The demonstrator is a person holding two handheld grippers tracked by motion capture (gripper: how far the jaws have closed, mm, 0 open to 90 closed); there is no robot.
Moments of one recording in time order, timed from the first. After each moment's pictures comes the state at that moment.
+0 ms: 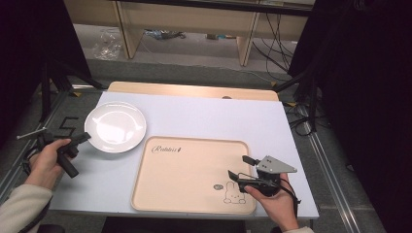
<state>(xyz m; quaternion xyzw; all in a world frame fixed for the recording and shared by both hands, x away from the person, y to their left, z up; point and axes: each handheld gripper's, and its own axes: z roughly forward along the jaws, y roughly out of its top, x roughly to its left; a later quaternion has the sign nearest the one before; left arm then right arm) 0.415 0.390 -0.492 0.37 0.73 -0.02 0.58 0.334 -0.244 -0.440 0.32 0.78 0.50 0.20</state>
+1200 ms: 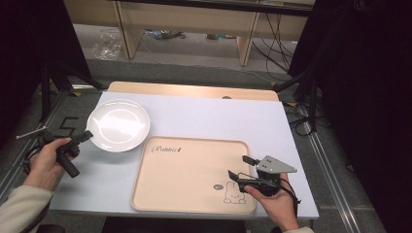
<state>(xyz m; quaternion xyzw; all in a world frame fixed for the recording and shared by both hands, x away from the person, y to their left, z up) 0.412 0.381 -0.484 0.36 0.71 -0.06 0.60 0.334 -0.244 -0.440 0.32 0.78 0.50 0.20</state>
